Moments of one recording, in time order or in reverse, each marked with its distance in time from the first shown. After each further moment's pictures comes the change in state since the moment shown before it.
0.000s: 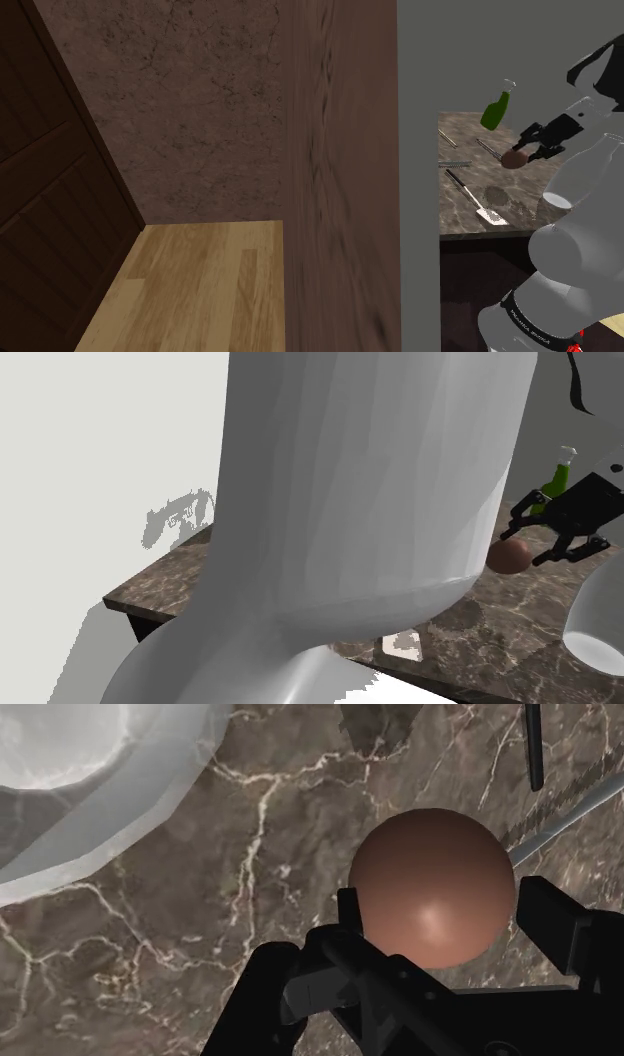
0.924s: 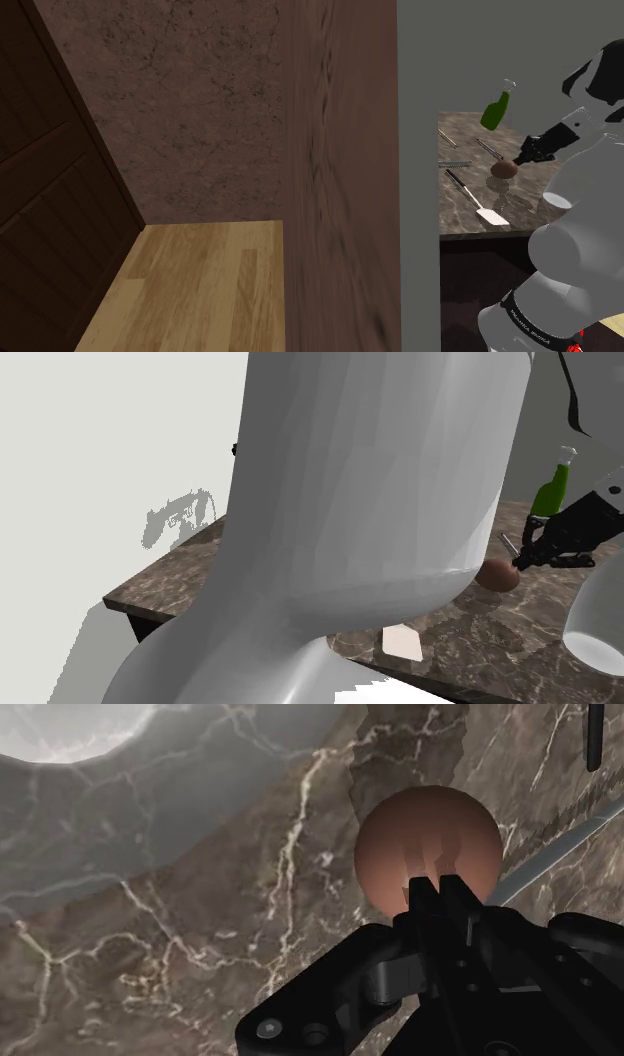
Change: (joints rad) arm -0.014 0.047 0.002 -0.027 0.052 0.080 -0.064
